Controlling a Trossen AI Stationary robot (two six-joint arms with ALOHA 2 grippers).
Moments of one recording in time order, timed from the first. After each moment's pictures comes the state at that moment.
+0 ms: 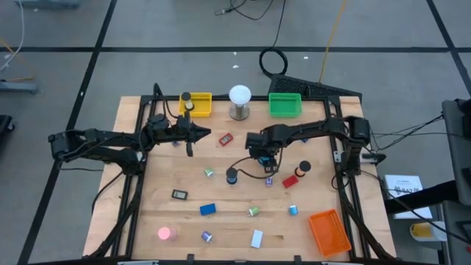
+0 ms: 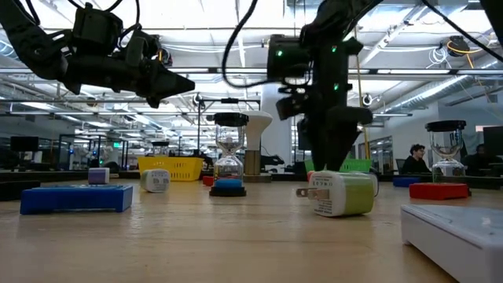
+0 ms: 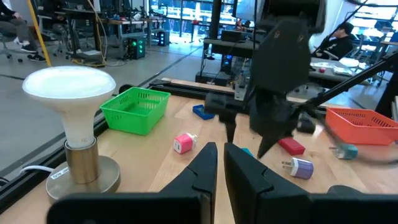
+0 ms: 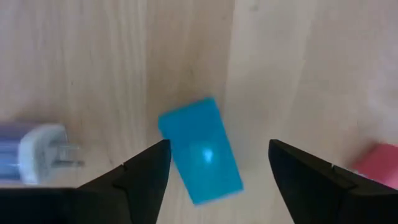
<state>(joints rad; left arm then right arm) 0.44 1.14 0.27 0.82 0.31 -0.06 -0.13 1.86 1.26 -0.88 0.05 -0.22</state>
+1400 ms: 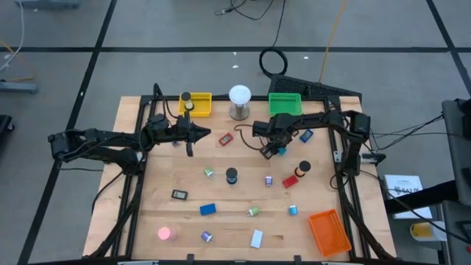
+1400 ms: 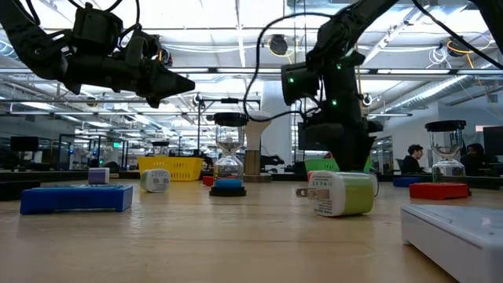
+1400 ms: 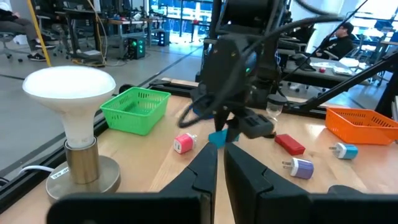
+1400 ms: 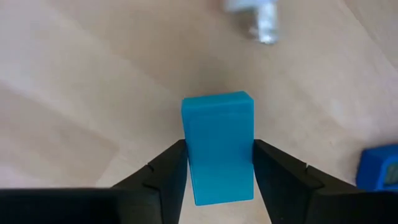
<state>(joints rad) 0.44 1.14 0.27 0.82 0.31 -0.06 -0.28 1.85 1.21 -1.02 0.08 0.63</state>
